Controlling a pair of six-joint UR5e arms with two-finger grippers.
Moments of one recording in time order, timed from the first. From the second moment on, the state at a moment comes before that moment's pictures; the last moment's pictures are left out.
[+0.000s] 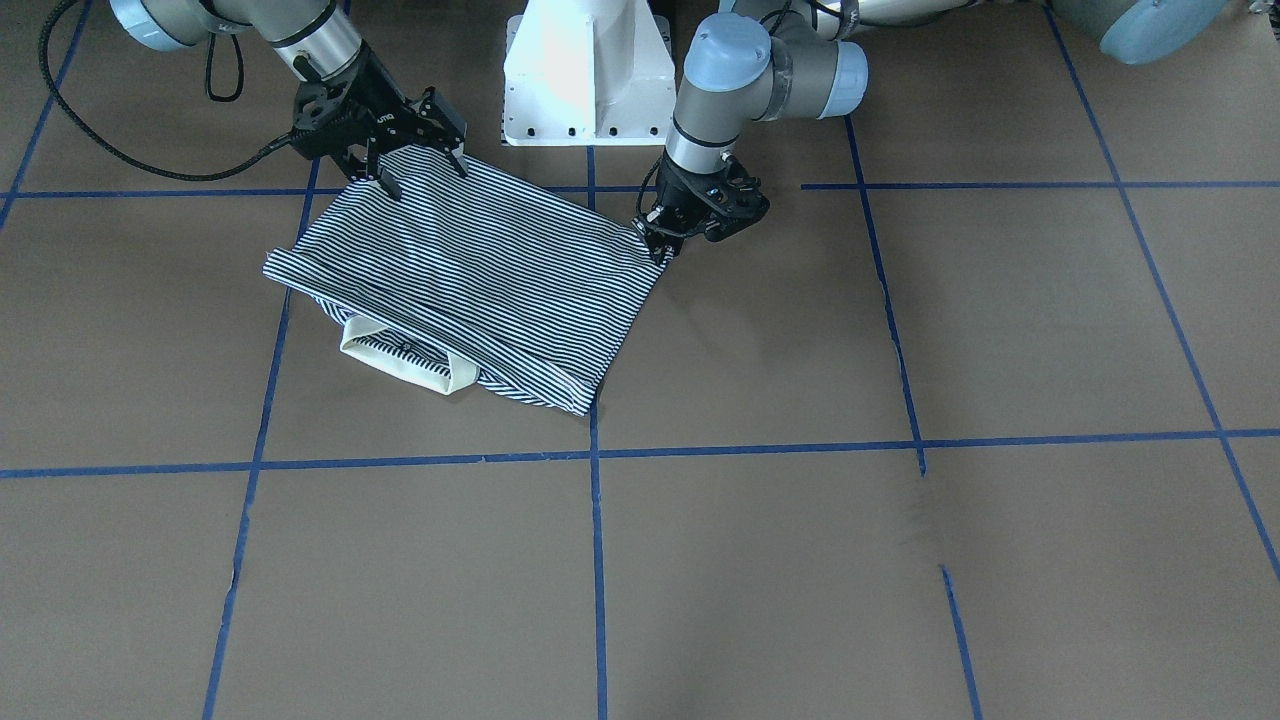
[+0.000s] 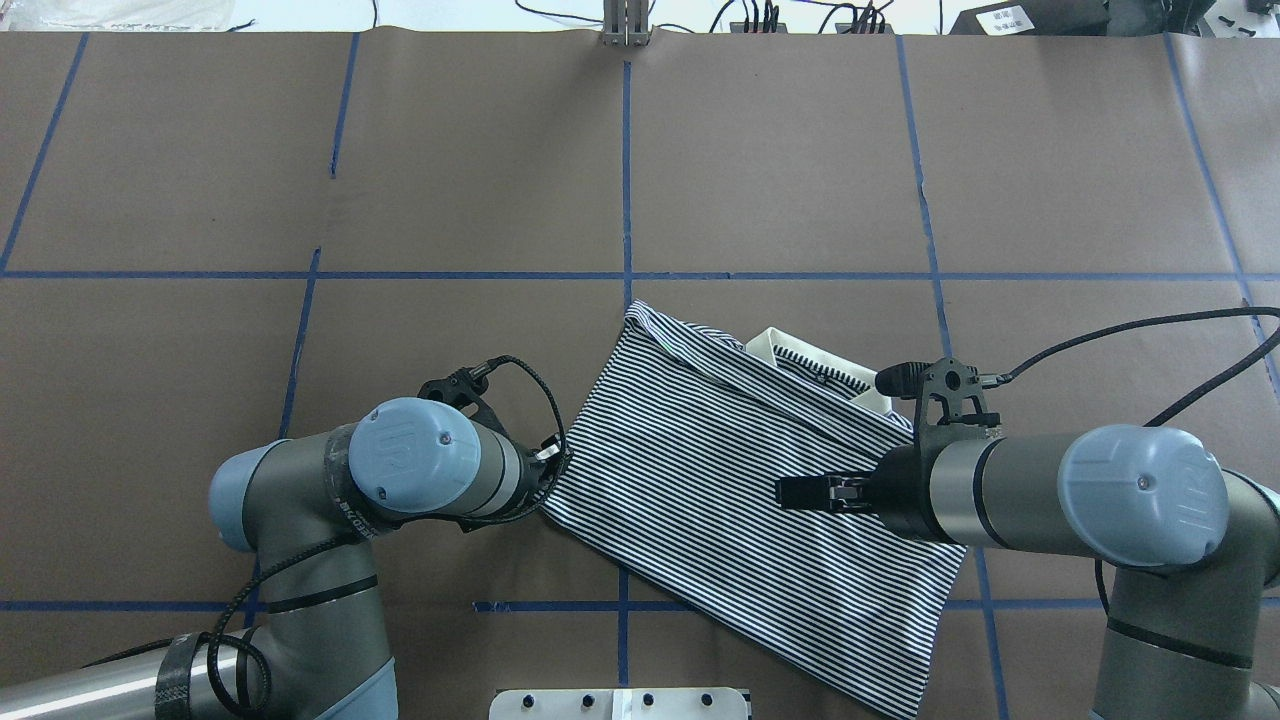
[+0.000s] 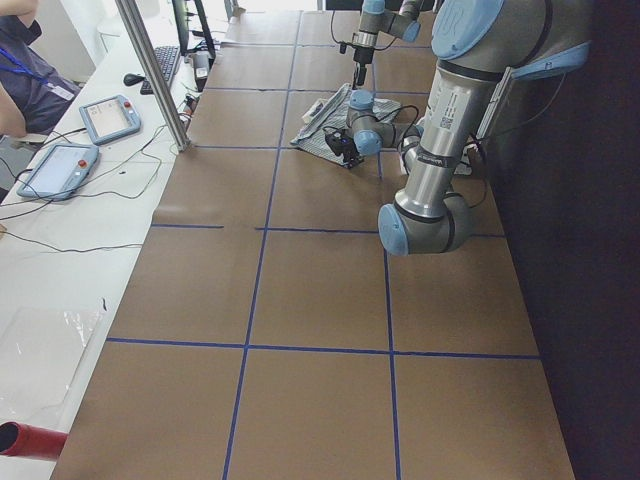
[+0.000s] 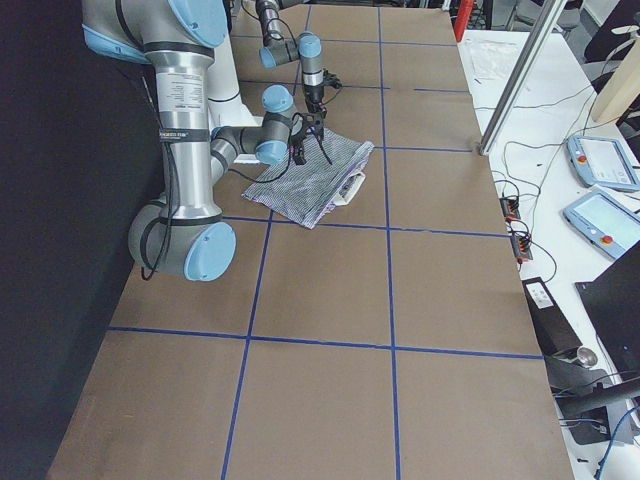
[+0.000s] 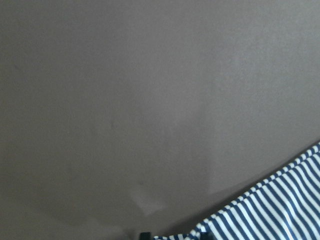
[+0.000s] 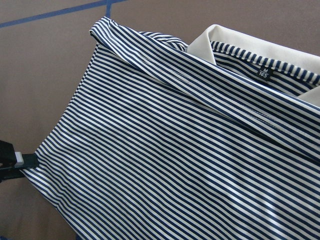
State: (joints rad) left arm -0.33 -2.08 -1.75 -1.83 -1.73 -1.96; right arm 0.36 -1.51 2.13 -1.04 1.72 1.36
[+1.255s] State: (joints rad) left arm -0.63 -2.16 -1.62 -1.79 -1.67 -1.70; right arm 0.37 -1.51 2.13 -1.04 1.72 1.36
